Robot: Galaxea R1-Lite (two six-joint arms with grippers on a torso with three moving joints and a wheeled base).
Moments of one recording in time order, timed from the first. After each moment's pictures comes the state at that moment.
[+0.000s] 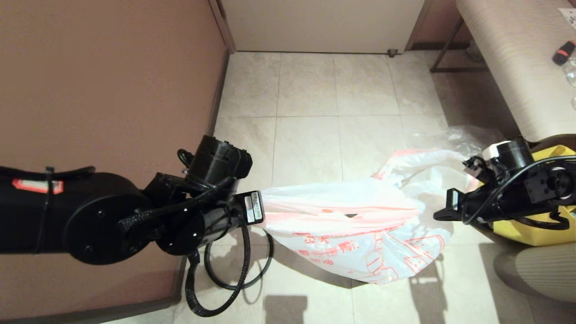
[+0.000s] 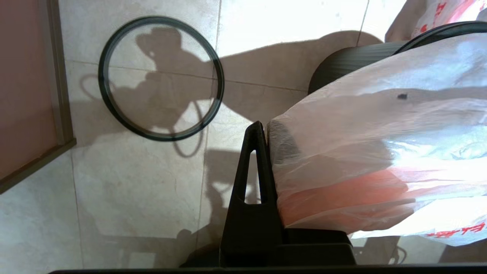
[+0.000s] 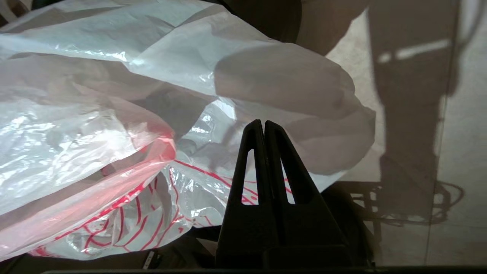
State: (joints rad) left arm -0.69 1.69 -1.03 0.03 0.51 -0.56; right arm 0.01 1.91 -1.16 0.13 0.33 0.41
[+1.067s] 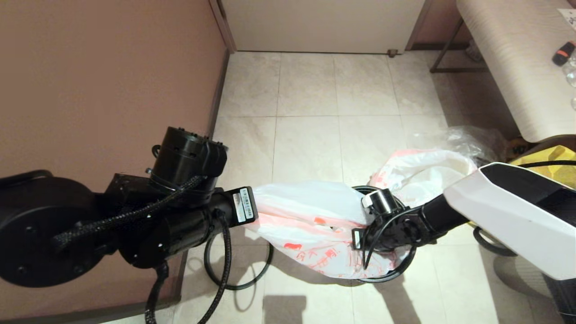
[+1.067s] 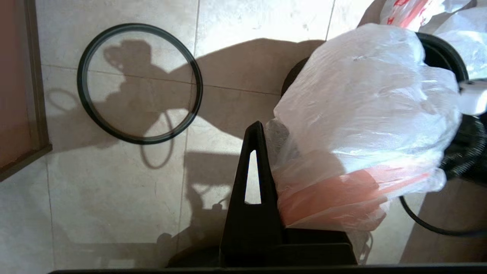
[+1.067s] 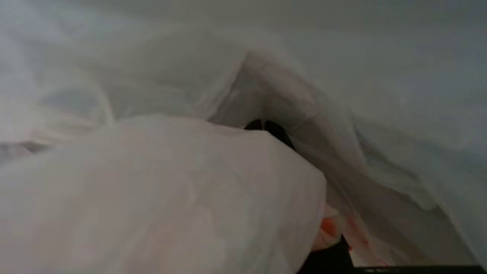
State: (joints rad) left arm -0.73 1.57 -0.97 0.01 0.49 -0.59; right arm 0.43 2.39 -1.36 -0.13 0.04 0.39
